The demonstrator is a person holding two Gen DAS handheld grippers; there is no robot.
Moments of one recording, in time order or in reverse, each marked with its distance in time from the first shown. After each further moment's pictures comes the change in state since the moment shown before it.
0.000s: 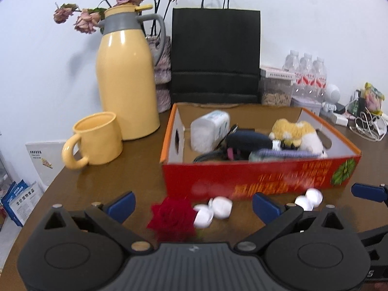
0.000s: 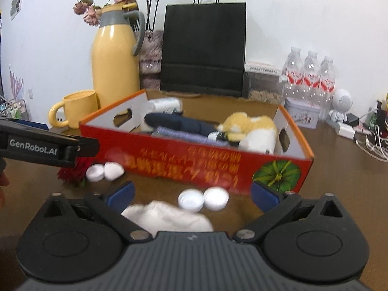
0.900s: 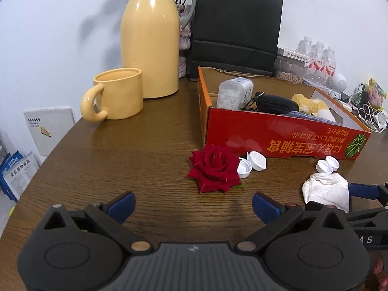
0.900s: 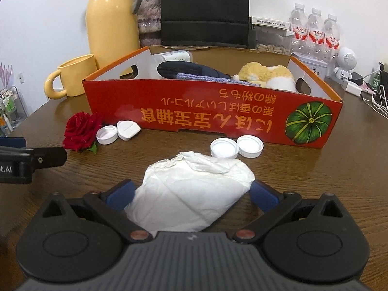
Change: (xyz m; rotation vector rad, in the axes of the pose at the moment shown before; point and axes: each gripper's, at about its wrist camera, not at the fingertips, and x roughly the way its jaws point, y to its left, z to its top) left arm 0.005 0.059 -0.039 -0.073 0.104 -0.047; right arm 0.024 0.037 -0.020 0.073 0.178 -0.022
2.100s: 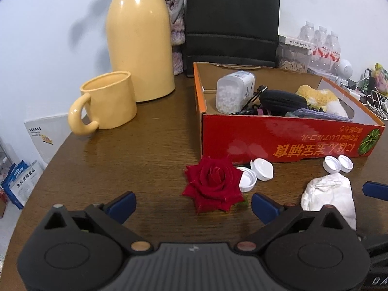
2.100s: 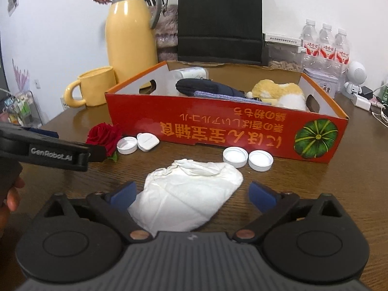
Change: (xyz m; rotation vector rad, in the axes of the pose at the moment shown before) left arm 0.031 -0.016 0.022 0.071 0.041 0.046; right arm -0.014 0.005 0.004 -0.036 -0.062 0.063
